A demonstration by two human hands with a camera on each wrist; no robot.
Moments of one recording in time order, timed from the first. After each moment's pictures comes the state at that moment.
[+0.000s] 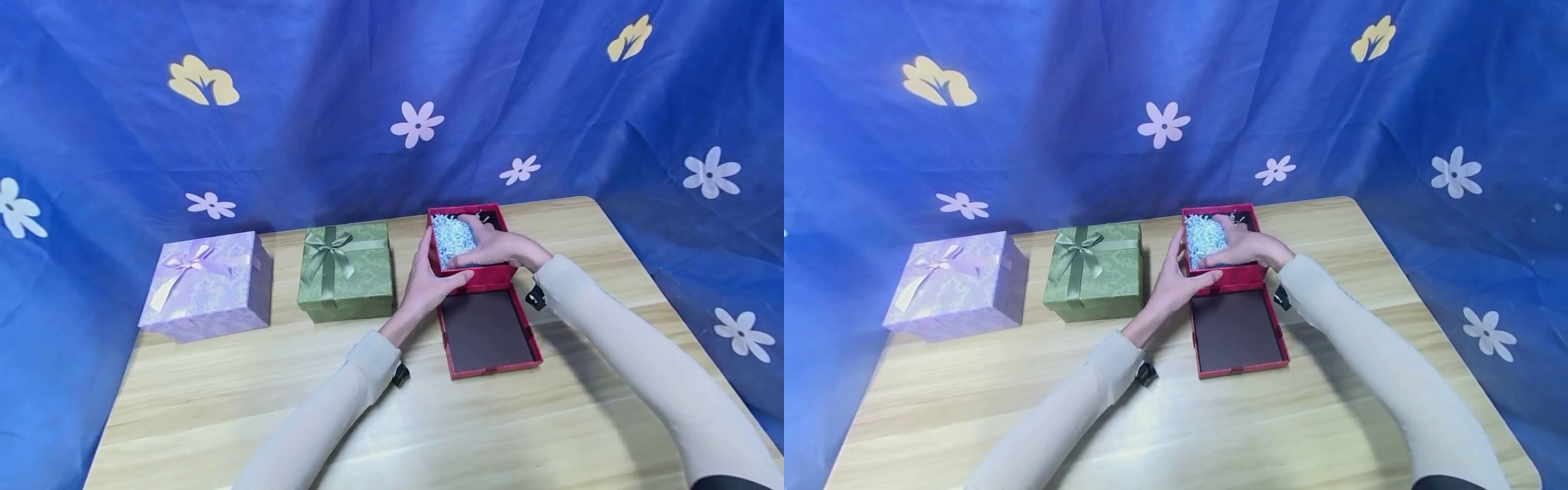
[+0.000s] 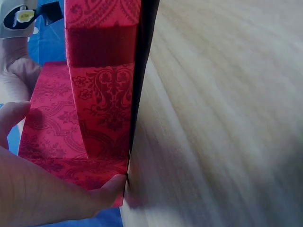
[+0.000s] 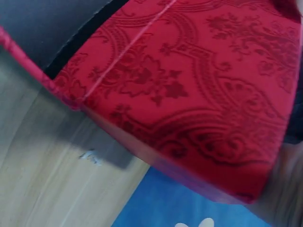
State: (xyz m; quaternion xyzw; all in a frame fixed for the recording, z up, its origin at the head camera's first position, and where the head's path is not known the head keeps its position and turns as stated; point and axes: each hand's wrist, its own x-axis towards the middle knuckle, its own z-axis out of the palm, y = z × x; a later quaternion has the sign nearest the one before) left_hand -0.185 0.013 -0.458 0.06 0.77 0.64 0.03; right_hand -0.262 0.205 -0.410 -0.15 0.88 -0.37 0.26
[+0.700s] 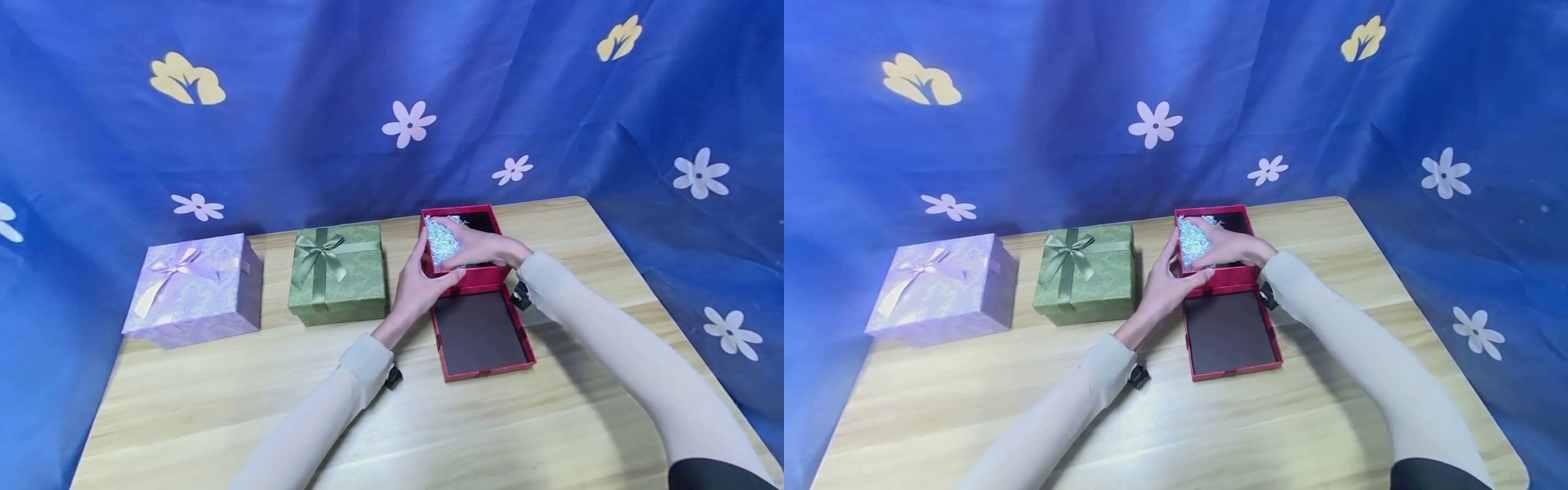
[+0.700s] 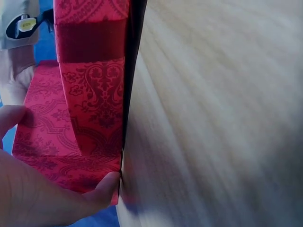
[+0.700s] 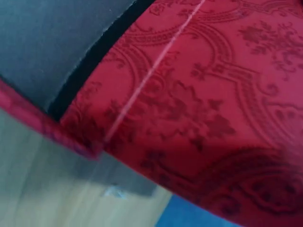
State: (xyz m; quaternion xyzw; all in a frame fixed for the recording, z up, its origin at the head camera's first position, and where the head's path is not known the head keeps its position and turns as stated) left_hand -0.183 0.012 -0.460 0.04 0.78 0.62 0.03; right_hand -0.277 0.197 -0.430 -0.19 0.81 -0.45 0.31
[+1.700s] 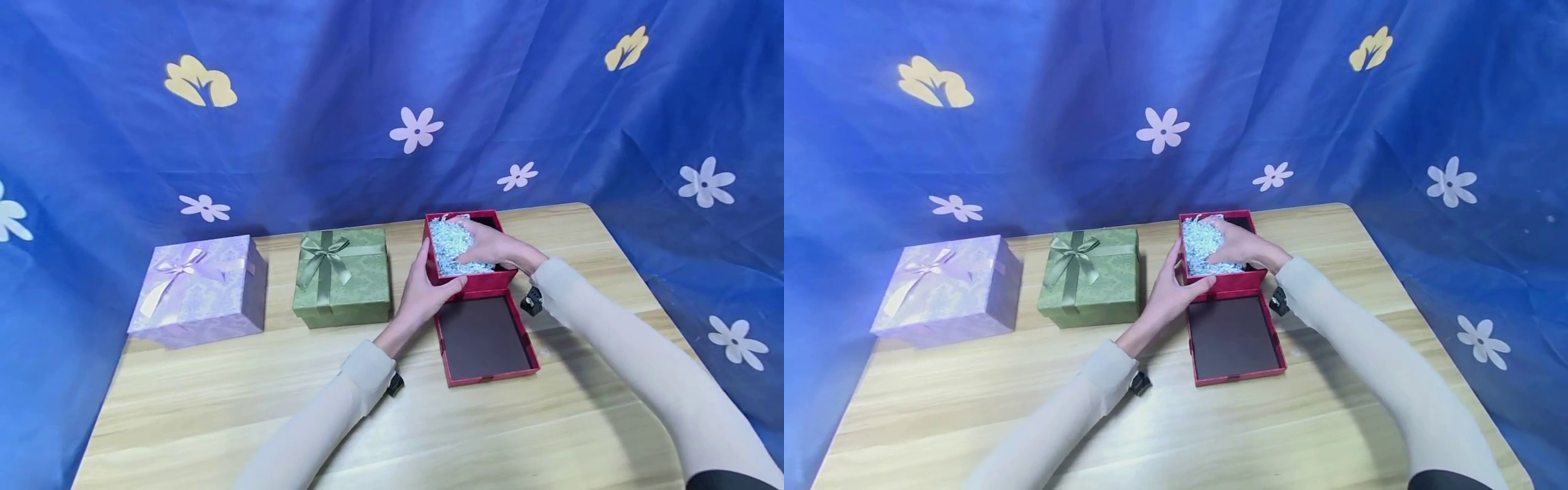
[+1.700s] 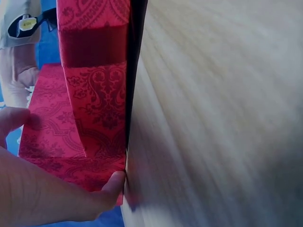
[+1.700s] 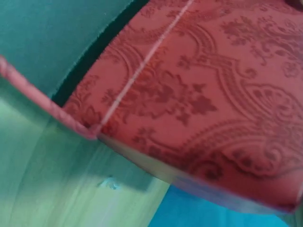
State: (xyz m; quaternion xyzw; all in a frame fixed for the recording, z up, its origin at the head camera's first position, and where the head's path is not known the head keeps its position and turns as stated) left_hand -0.180 0.010 -0.459 0.04 0.78 0.63 0.05; right_hand -0.278 0.206 -0.419 -0.16 0.84 -0.45 0.26
